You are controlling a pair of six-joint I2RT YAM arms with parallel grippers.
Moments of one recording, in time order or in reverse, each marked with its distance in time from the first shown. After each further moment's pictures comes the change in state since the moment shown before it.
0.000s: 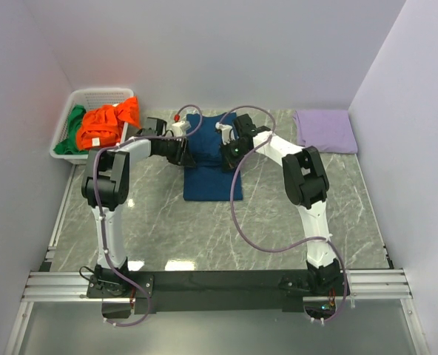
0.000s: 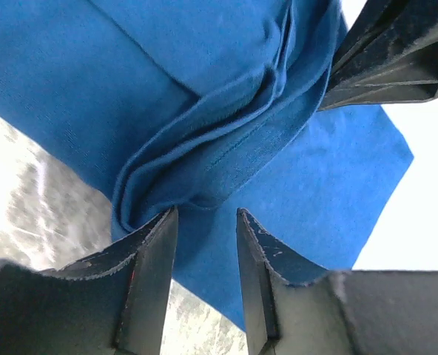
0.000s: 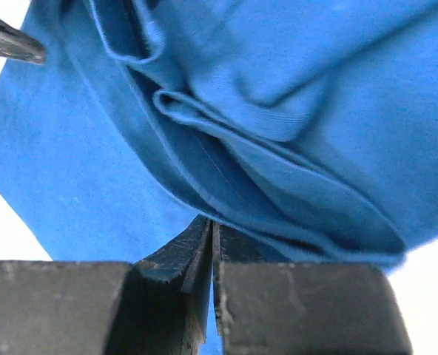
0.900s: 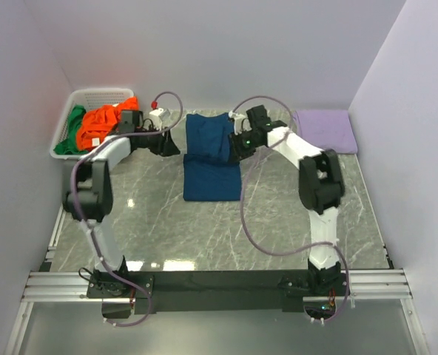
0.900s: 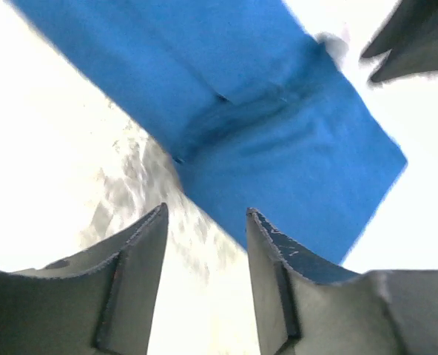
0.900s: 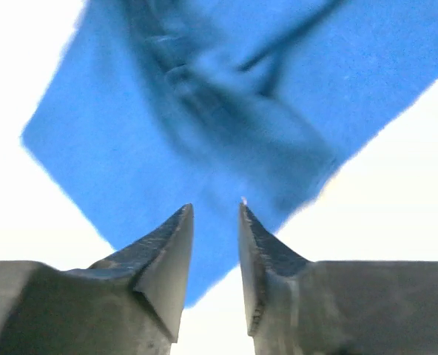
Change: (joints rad) left arm 0.118 -0.135 -0.030 0.040 0.004 0.007; right arm -0.066 -0.111 -0.045 0.018 0.005 0.060
